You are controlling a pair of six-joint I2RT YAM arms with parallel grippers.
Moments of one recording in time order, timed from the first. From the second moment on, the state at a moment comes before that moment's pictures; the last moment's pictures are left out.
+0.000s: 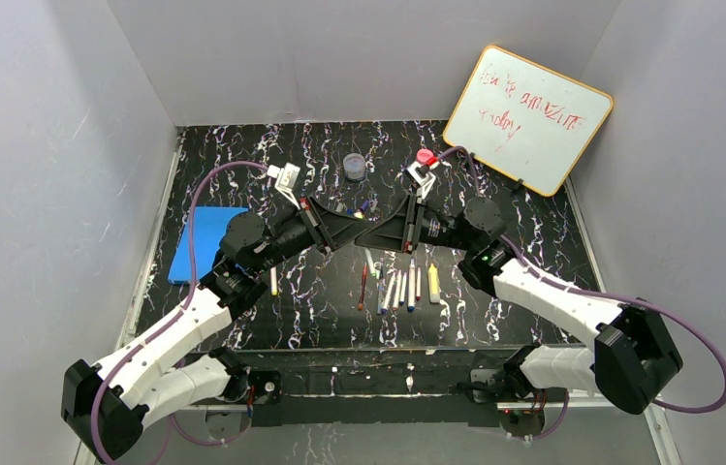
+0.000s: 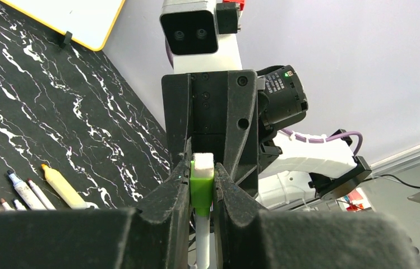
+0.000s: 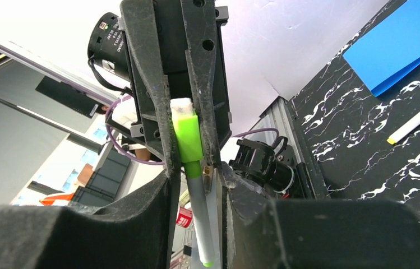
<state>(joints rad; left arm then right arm) -0.68 0.94 0.74 0.34 0.38 -0.95 0.72 1.21 0.74 0.71 -0.76 1.18</state>
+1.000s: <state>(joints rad) -0.67 1.06 1.00 0.14 -0.10 -0.80 0.77 0.79 0.64 -0.13 -0.17 0.85</state>
